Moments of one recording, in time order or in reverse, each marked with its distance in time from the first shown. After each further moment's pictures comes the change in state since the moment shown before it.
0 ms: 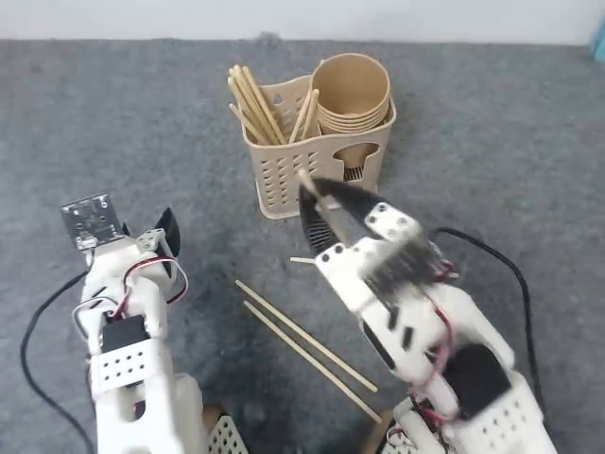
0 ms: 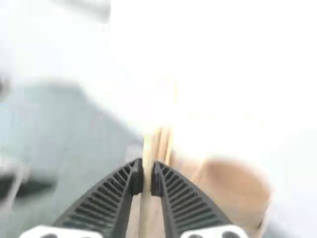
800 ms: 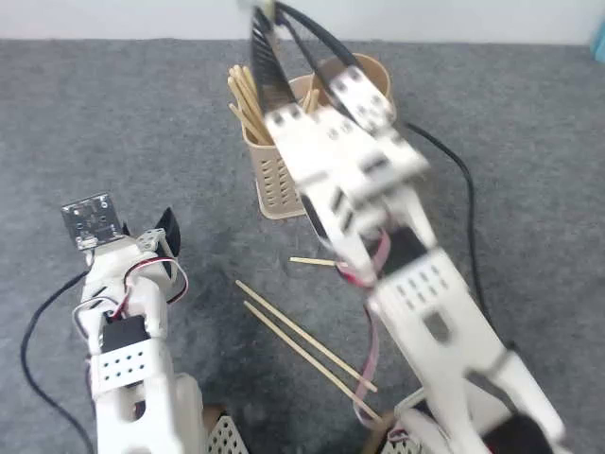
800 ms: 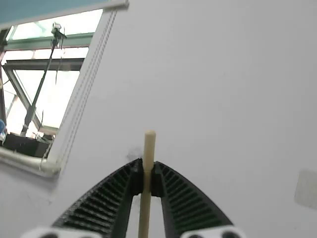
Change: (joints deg) left arm 0.0 0.0 0.0 0.0 0.0; right arm 2.5 50.2 -25.8 -55.3 -2.5
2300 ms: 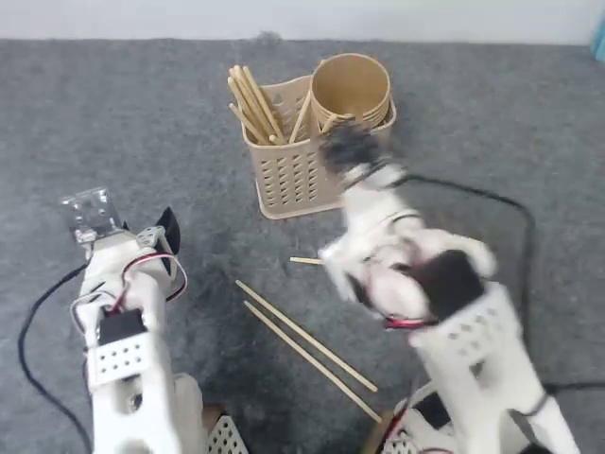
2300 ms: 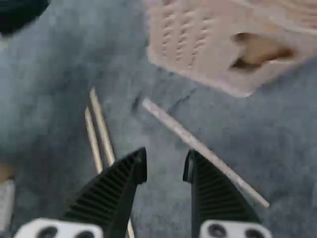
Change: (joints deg) left arm -0.9 6.2 -4.7 2.3 0.0; right arm -2.9 -14.3 -3.3 109.7 -7.7
